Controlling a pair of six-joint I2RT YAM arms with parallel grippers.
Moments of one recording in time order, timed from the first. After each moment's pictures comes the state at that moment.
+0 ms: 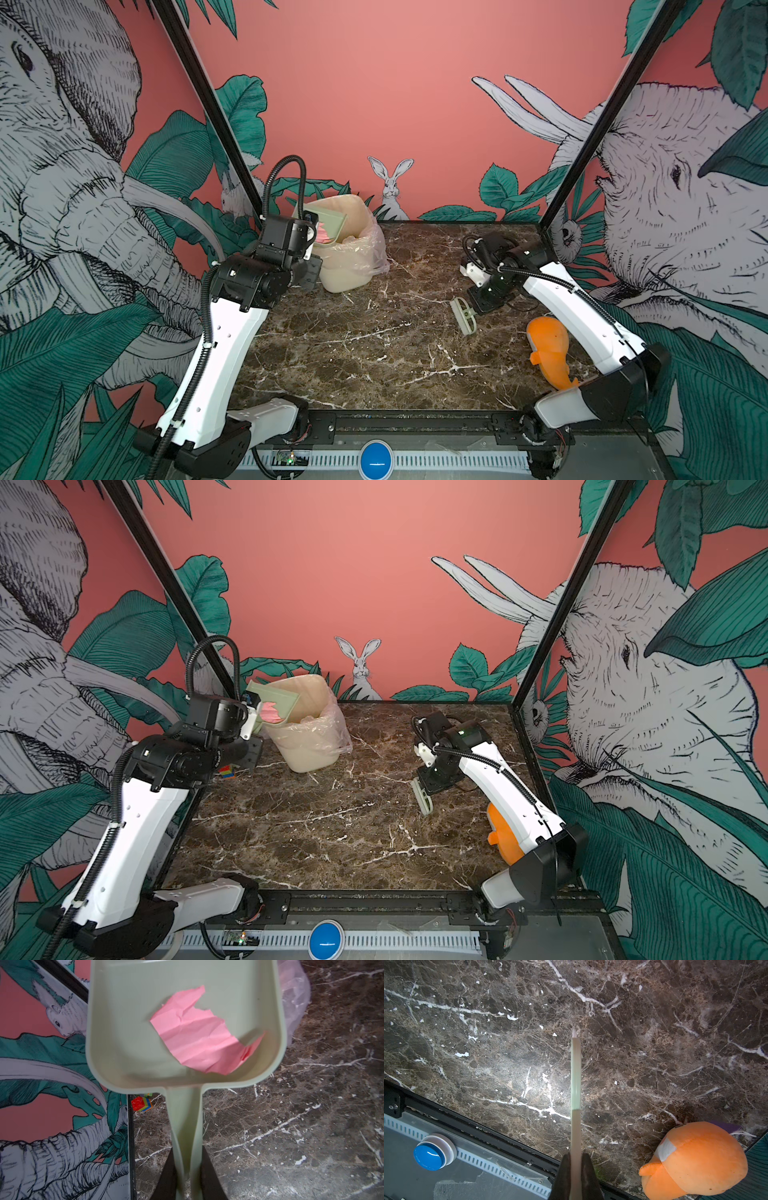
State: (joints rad) left arm -0.34 1.20 1.67 -1.27 -0.29 0.09; right arm 0.50 1.47 1.52 -1.42 -0.08 0.05
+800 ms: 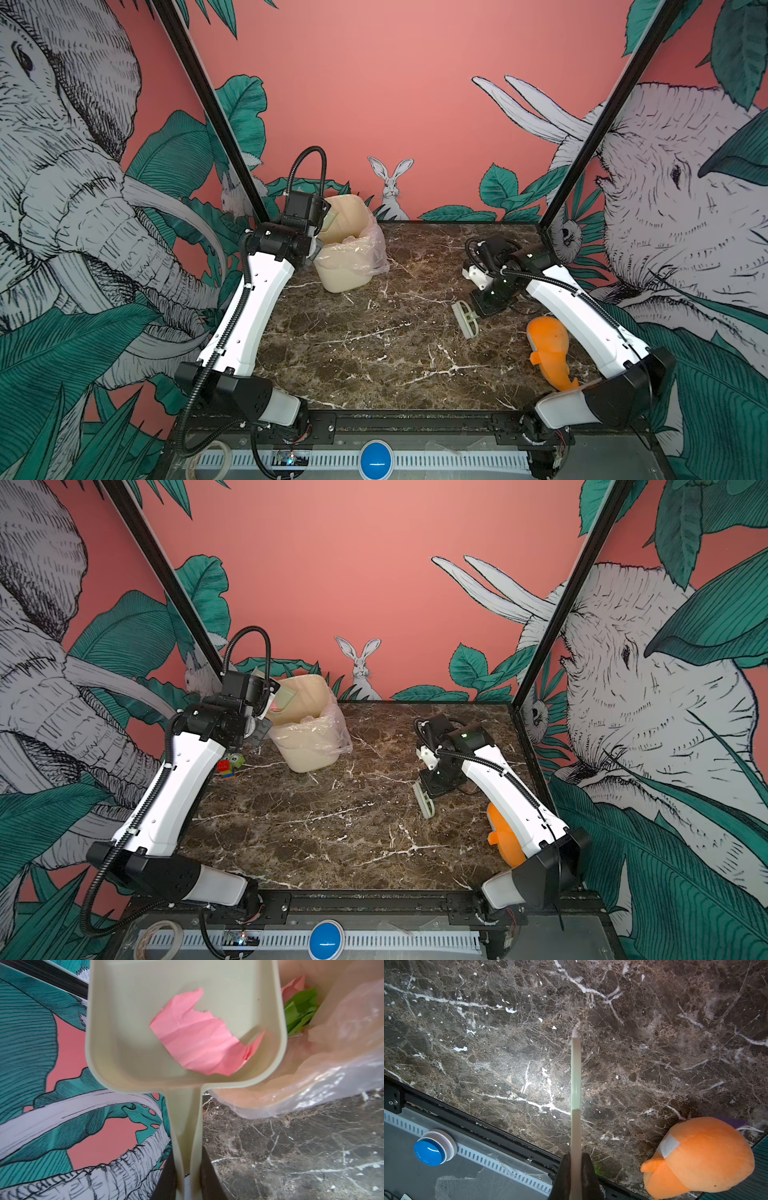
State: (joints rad) left arm -0.31 1.46 1.75 -1.15 -0.56 0.43; right arm 0.49 1.44 1.48 -1.43 -0.09 0.04
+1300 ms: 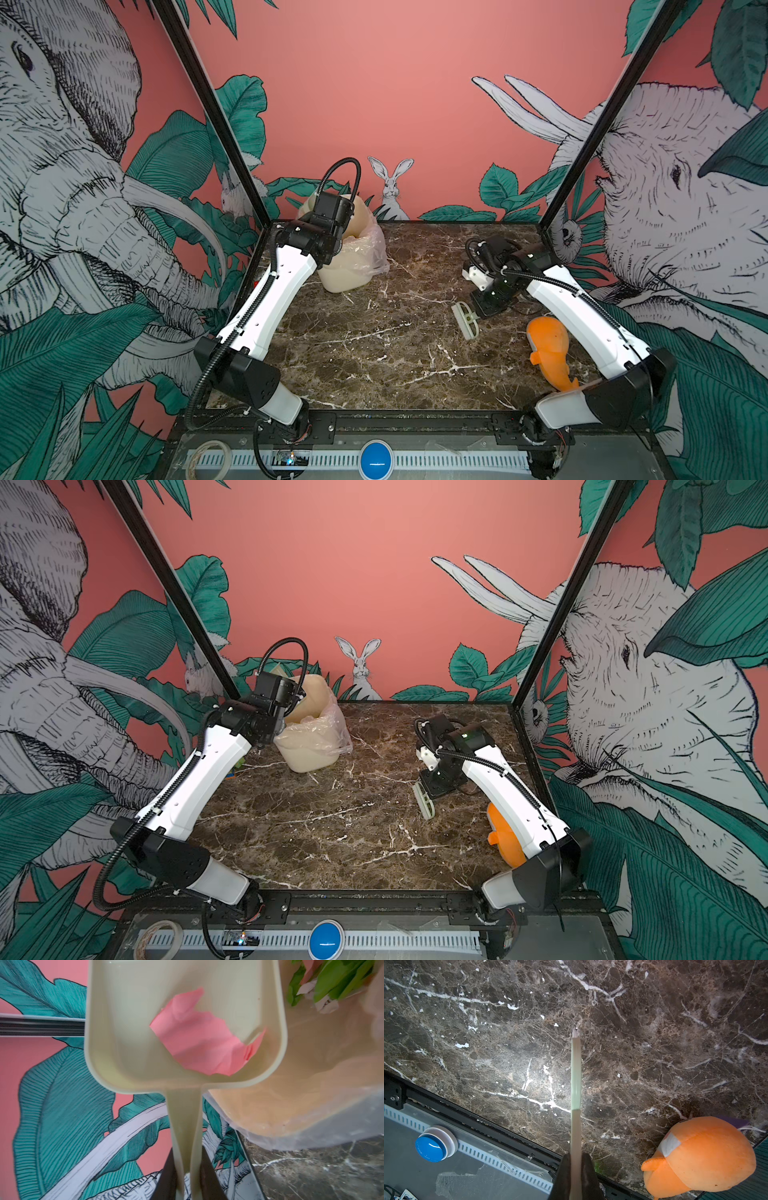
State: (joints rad) left arm -0.44 1.54 1.73 -1.03 -0.84 0.74; right arm 0.49 1.44 1.48 -1.43 -0.10 0.03
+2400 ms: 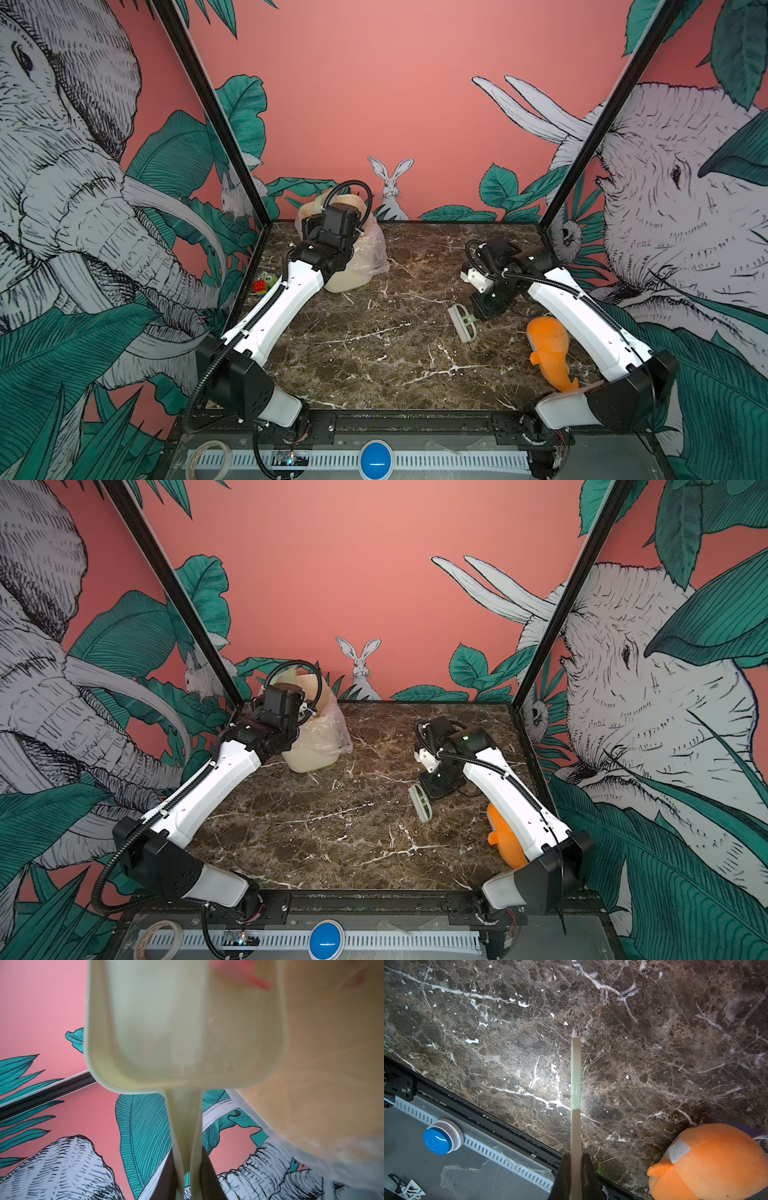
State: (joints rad) left arm -0.48 1.47 1.46 -0.51 -1.03 1.39; right arm 0.49 1.42 1.46 -1.42 -0.15 0.01
